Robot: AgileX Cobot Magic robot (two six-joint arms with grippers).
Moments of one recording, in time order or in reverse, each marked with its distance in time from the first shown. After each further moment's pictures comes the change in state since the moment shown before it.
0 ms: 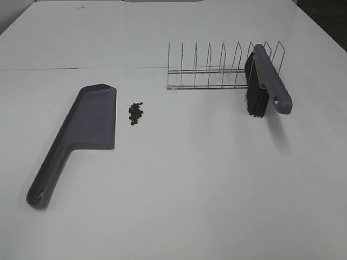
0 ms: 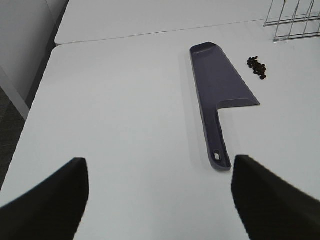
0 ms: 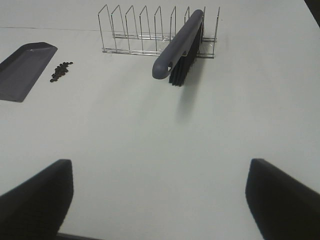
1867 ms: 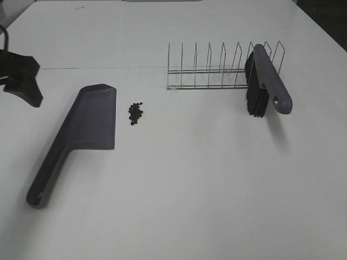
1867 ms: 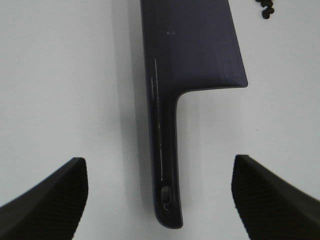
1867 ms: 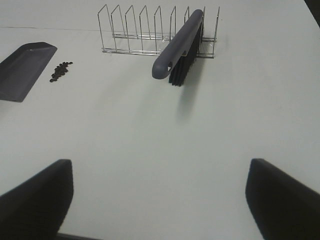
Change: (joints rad) left arm -0.136 1.632 -0.664 -0.117 -0.157 -0.089; right arm 0.000 0.000 0.000 0.000 0.000 0.000
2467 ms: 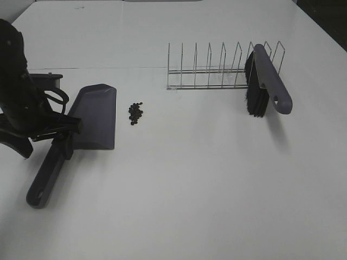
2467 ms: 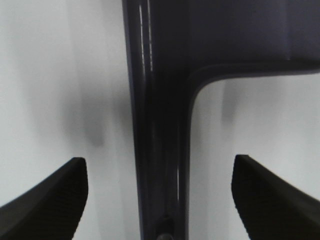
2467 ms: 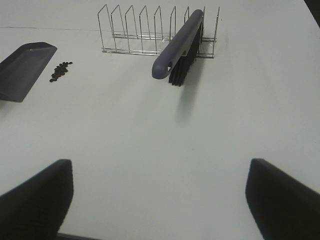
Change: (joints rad) left arm -0.086 0.364 -0.024 0.085 -0.068 -0.142; right arm 0.000 0.000 0.000 0.000 0.000 0.000
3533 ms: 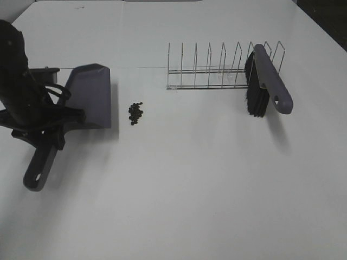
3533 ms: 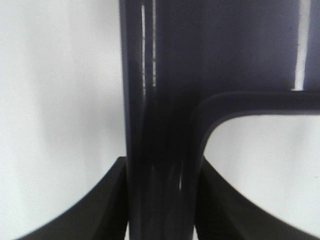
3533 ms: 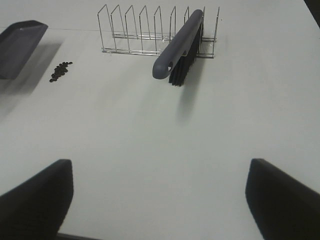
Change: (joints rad) left arm 0.000 -0.047 -0.005 0.010 -0.048 -0.098; right arm 0.000 0.000 0.000 -0.001 0.000 0.000
